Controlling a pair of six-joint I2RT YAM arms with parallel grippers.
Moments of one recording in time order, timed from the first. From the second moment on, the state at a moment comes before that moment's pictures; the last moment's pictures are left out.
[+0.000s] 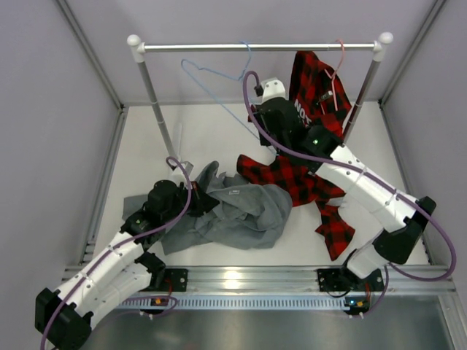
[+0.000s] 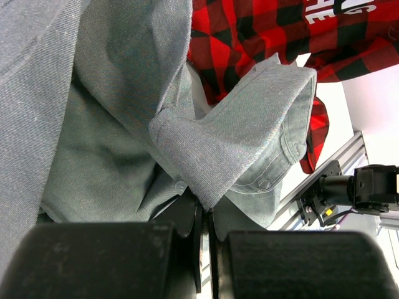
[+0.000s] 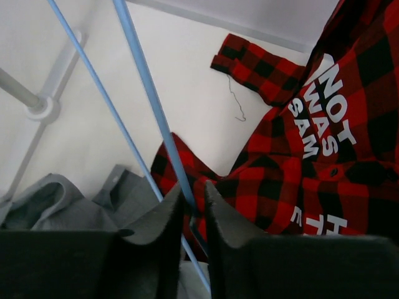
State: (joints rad) left arm -0.55 0.73 0.50 -0.19 0.23 -0.68; right arm 0.86 1.55 1.76 -0.70 0.54 0.20
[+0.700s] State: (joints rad) left arm -0.55 0.73 0.50 -0.19 0.24 -0.66; right arm 0.85 1.47 1.64 -0.58 0.50 0.11
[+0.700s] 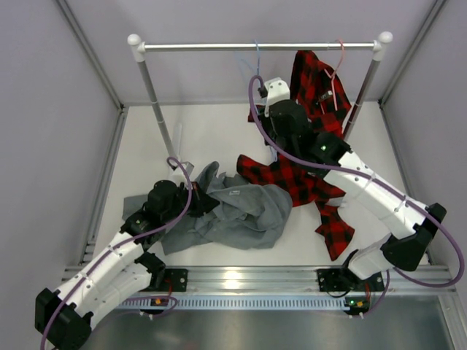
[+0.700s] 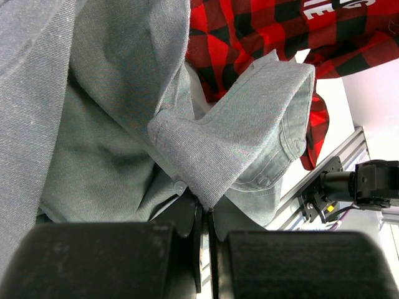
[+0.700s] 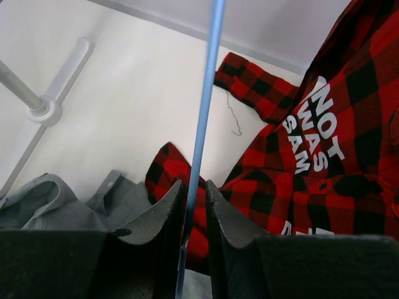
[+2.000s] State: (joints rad) left arm -0.55 0.69 0.50 -0.19 0.26 -0.65; right arm 0.80 1.46 1.54 -0.43 0.41 0.07
